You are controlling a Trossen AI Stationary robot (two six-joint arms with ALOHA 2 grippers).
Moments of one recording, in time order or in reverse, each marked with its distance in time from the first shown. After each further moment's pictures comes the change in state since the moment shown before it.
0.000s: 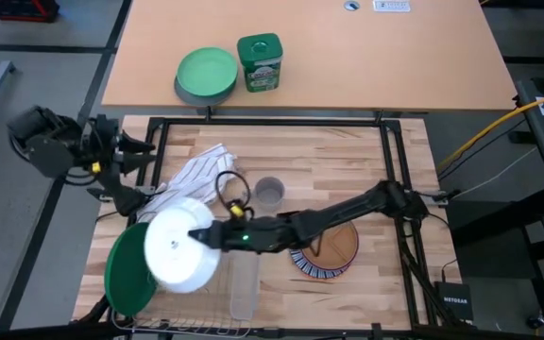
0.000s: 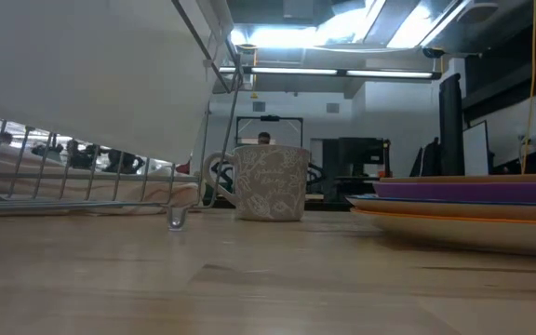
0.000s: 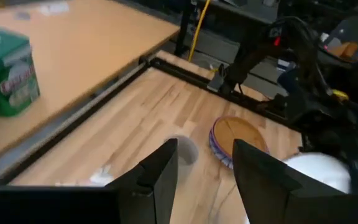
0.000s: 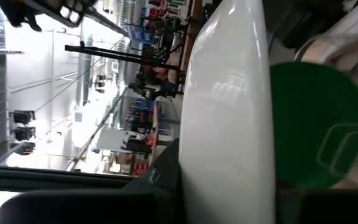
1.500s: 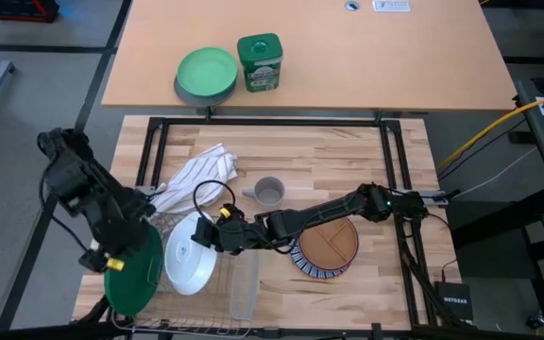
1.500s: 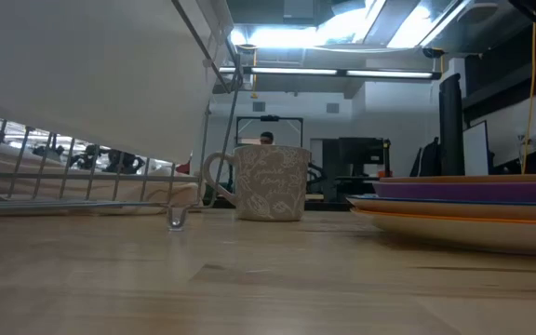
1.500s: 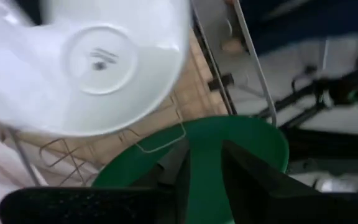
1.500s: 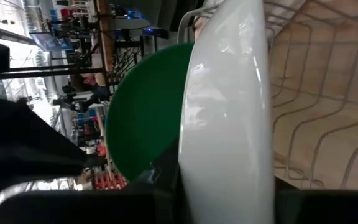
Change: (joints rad) left arm -0.033 0.344 -0.001 -0.121 1.101 0.410; right arm -0.047 0.165 0.148 -0.331 -0.102 0.320
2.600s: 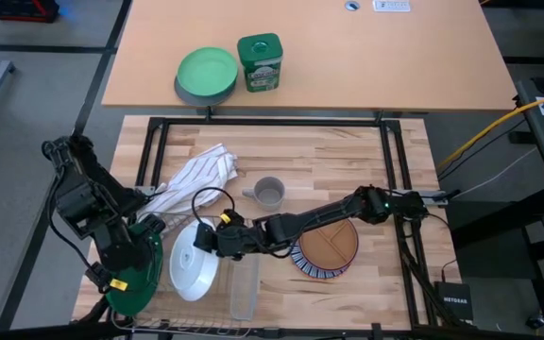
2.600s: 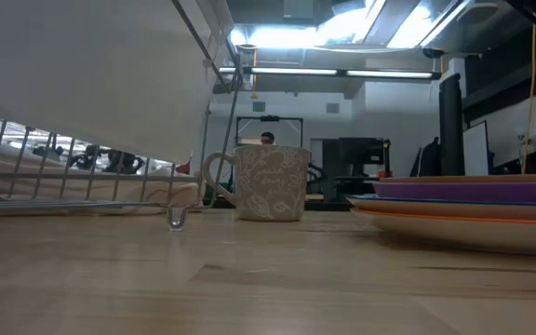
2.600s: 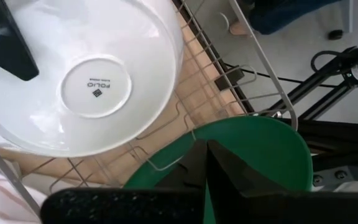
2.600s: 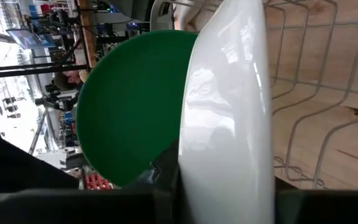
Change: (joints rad) left arm -0.059 0.104 0.000 0.052 -0.056 0.121; right arm 0.003 0.024 -0.002 -0.033 -0.024 0.044
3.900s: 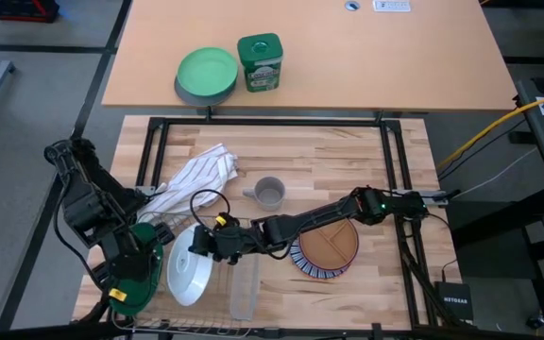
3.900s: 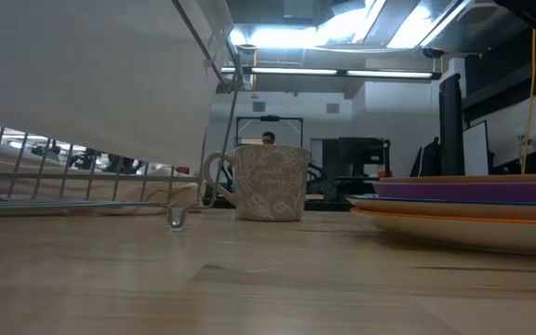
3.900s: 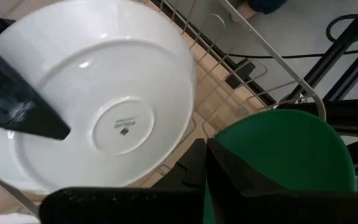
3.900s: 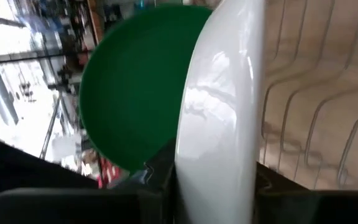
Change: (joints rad) left arm 0.000 0.048 0.000 0.035 -0.027 0.259; right arm -0.001 0.036 0.001 0.103 -0.085 0.015
